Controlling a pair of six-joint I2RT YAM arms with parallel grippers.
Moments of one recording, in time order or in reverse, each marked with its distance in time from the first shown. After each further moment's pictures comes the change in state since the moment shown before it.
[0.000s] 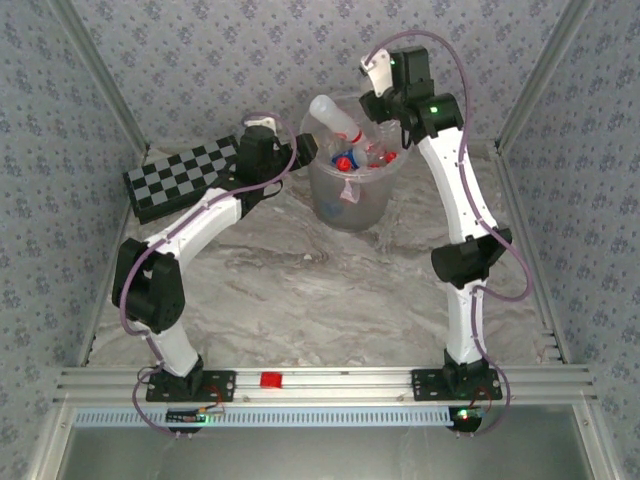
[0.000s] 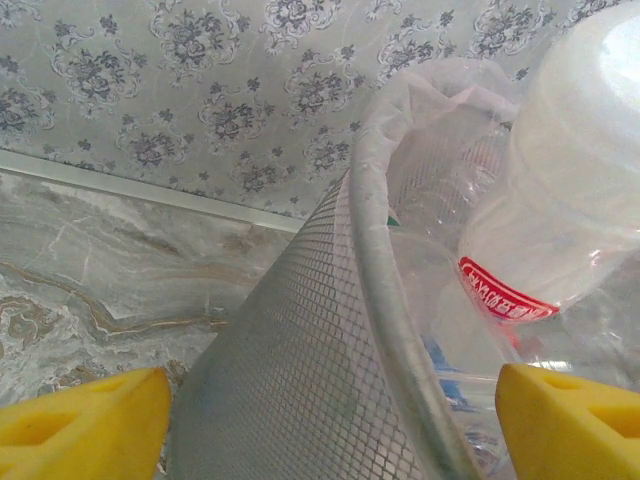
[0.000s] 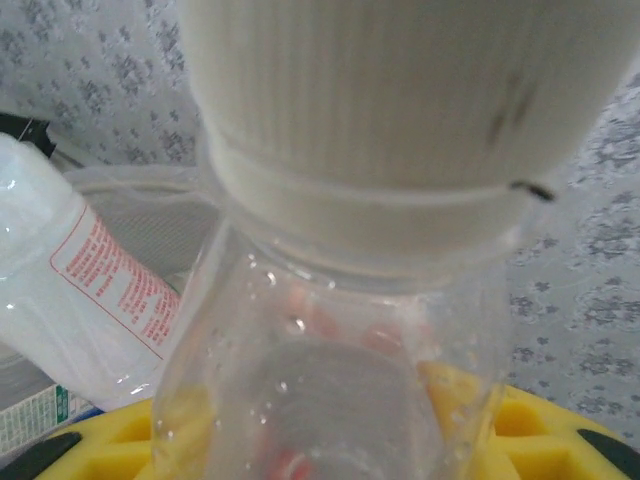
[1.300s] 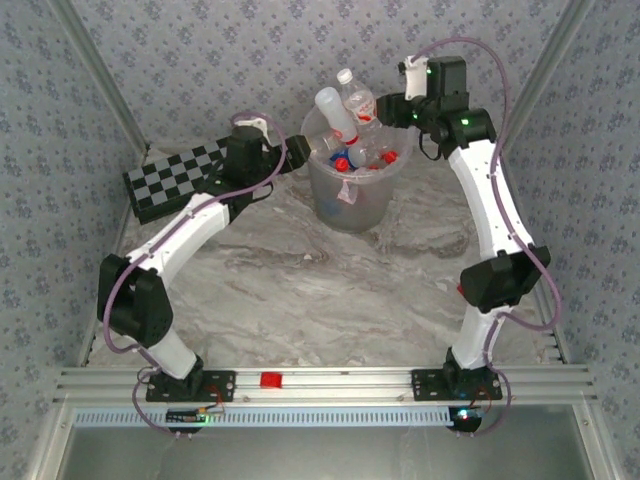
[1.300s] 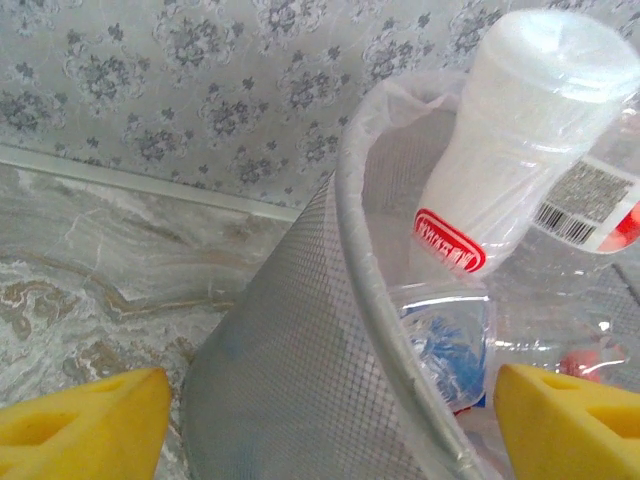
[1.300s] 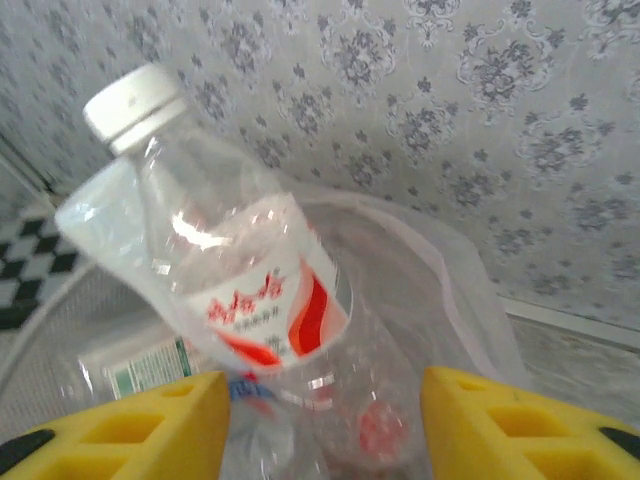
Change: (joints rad) left arm 0.008 -0.113 -0.032 -0.071 0.034 0.019; right arm -0.124 -0.278 -0.432 0.261 -0.240 0.372
